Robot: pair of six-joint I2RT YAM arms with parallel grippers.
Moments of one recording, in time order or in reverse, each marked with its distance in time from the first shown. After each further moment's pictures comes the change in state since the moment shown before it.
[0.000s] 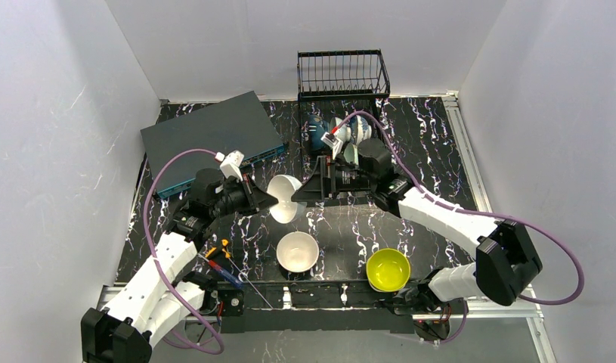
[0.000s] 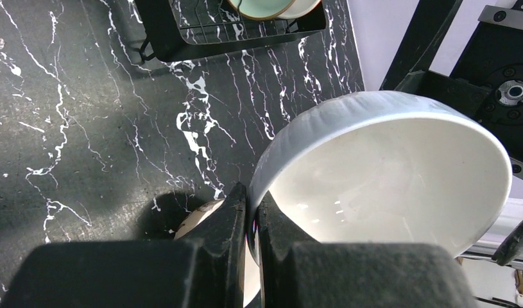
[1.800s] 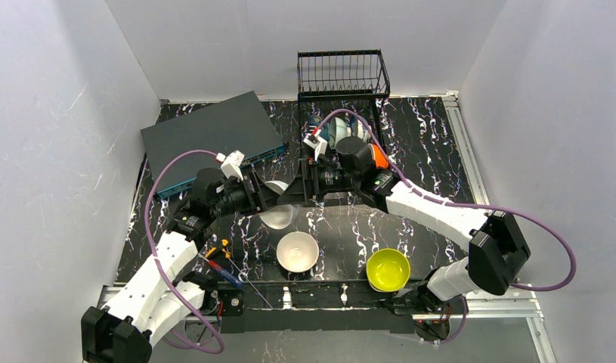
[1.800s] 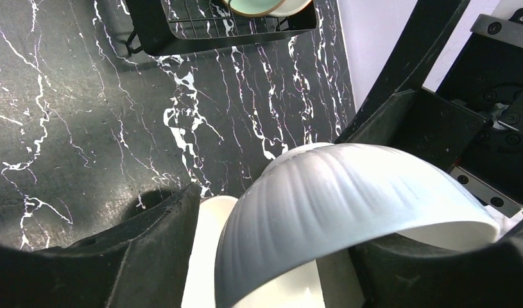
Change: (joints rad) left arm -0.003 0.007 0.002 0.001 0.008 -0.044; right arm 0.104 0.087 0.137 -0.153 0.126 -0.078
